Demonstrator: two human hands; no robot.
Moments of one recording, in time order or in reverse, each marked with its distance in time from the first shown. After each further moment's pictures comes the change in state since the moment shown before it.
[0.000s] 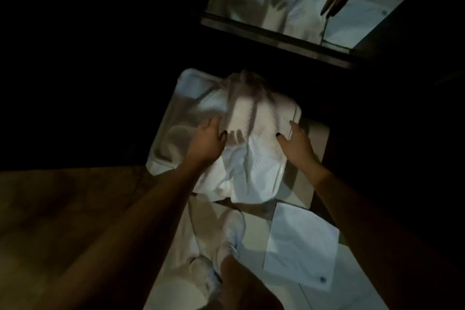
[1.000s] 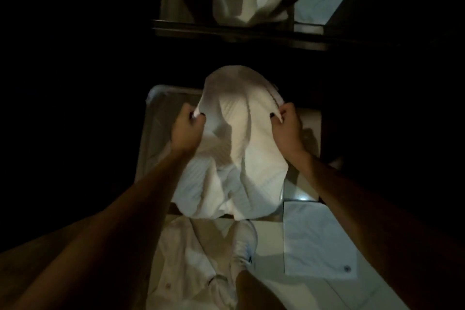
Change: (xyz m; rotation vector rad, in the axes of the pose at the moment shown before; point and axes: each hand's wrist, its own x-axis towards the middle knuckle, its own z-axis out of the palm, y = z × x) left_hand 0.079 0.008 -0.007 -0.347 0.195 -0.036; right_hand 0.032 -0.020 0.007 0.413 0.287 -0.047
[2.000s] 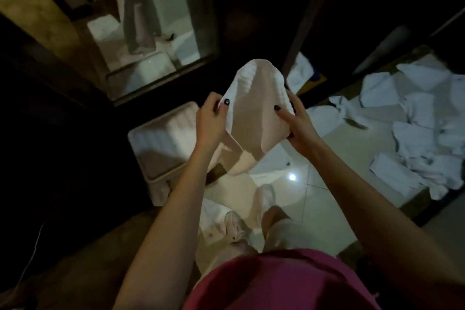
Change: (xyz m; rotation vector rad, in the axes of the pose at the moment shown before) left_hand -0.494 0.253 -0.153 -0.086 -0.458 0.702; right_hand -0.549 -0.080 -0.336 0.861 0.251 -0.021
